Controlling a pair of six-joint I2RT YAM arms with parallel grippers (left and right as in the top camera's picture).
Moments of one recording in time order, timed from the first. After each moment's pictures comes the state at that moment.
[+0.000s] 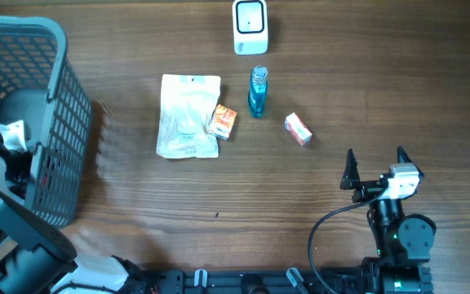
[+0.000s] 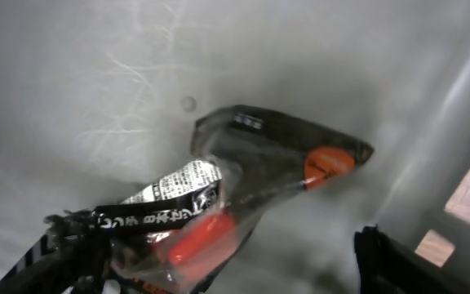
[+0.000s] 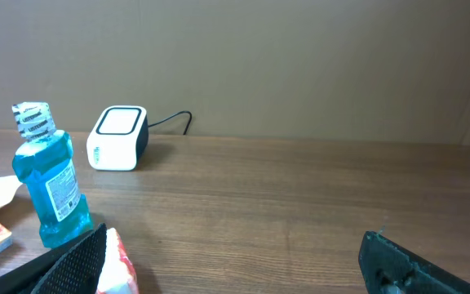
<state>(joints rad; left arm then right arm) 0.76 1.71 1.15 -0.81 0.09 0.42 -0.03 0.02 0.01 0.00 -0.07 -0.02</state>
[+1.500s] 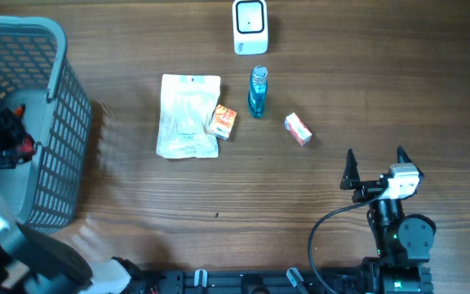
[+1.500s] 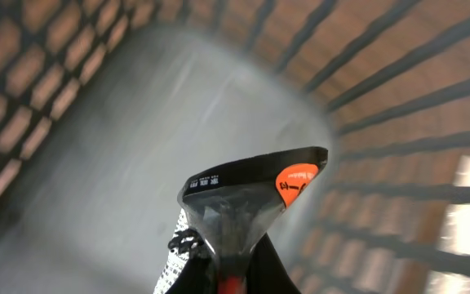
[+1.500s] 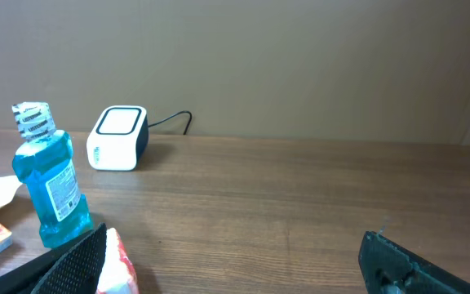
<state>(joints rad) 0.75 1.57 1.31 -0.75 0.33 0.16 -0.03 0.02 0.01 0.00 -0.07 -0.02</state>
